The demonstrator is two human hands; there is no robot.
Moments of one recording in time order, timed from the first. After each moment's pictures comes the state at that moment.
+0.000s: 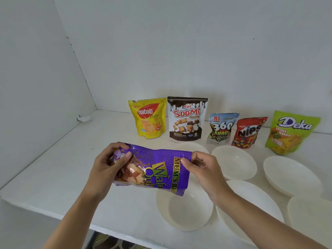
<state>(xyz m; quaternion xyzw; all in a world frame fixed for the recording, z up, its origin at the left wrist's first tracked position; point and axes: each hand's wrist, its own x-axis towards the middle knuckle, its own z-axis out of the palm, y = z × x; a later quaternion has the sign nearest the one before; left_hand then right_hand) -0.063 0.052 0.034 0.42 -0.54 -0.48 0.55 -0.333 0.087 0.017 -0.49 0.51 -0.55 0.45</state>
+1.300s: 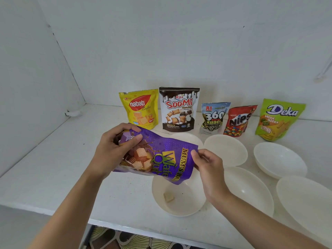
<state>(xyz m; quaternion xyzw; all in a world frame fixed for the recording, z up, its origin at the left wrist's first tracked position) -0.087 0.036 0.058 0.41 -0.64 -0.45 0.47 -0.334 0.110 -0.007 -0.35 0.56 -0.63 0.41</state>
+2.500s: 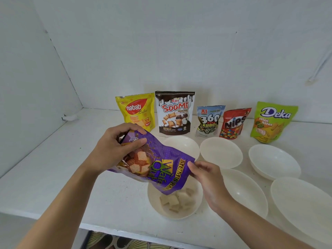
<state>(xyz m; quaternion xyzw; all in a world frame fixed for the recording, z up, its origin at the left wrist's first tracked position) -0.098 0.034 0.084 0.38 -0.74 -0.40 0.39 -0.348 0.122 -0.016 -0.33 0.55 -0.60 0.47</state>
